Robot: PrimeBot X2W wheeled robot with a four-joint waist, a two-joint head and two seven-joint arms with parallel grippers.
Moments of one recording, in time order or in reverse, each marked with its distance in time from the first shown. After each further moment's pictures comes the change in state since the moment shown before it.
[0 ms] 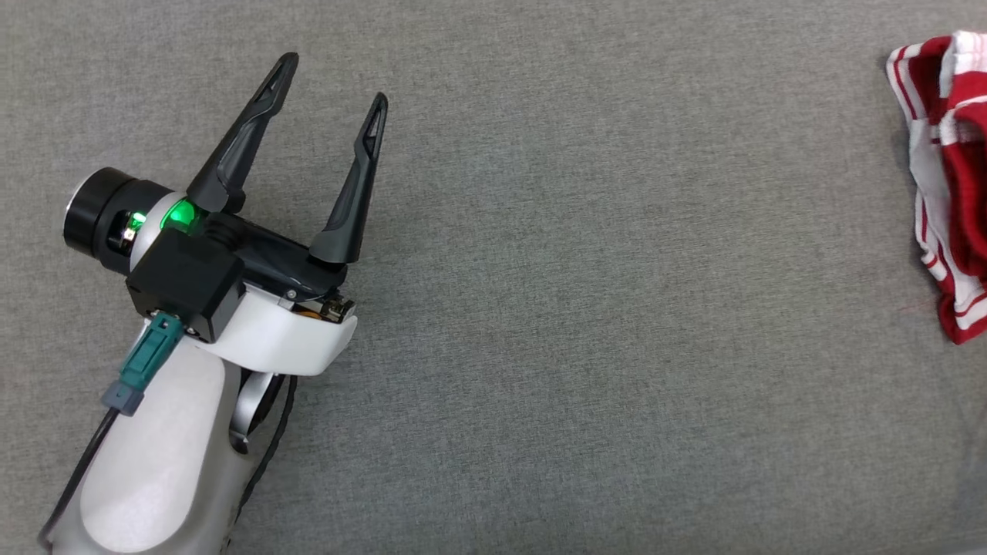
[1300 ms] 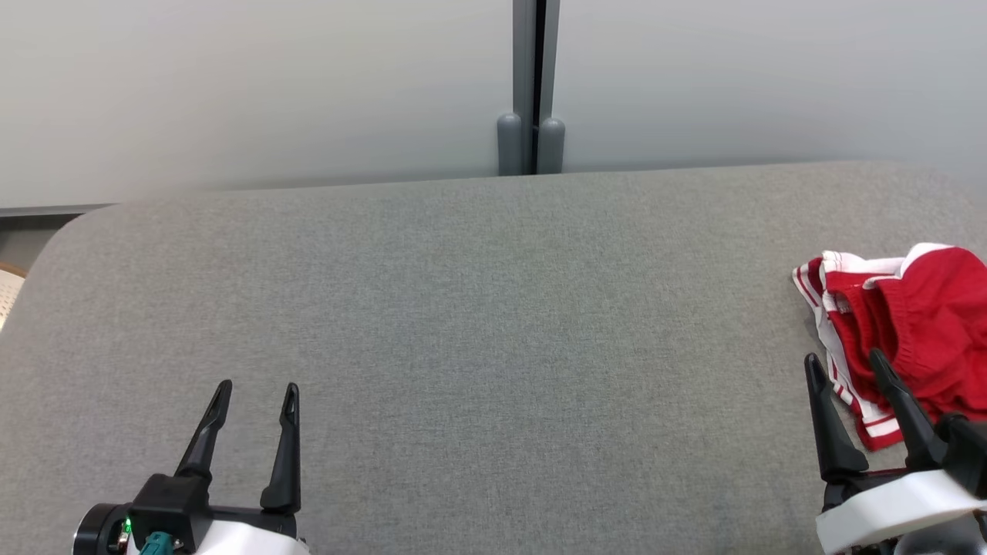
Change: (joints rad) left arm 0.533 -0.010 0.096 0.077 -0.126 0.167 -0.008; right arm 0.432 0.495 0.102 -0.383 -0.025 0.000 -0.177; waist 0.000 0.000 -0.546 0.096
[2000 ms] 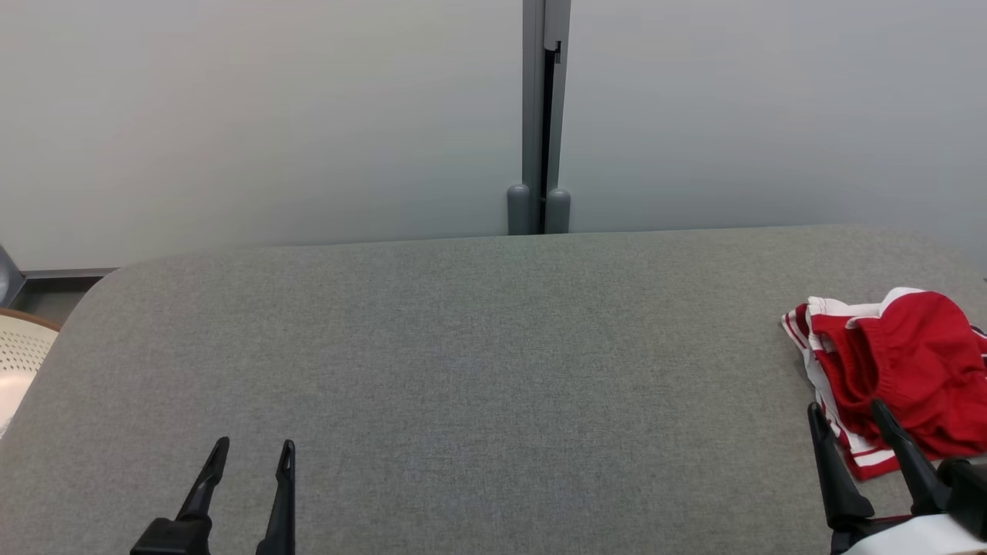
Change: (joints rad) left arm 0.136 0.036 -0.007 -0.056 -0.002 0.038 0.066; right arm 0.115 -0.021 0.011 -0.025 0.028 0.000 0.014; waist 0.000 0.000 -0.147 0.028
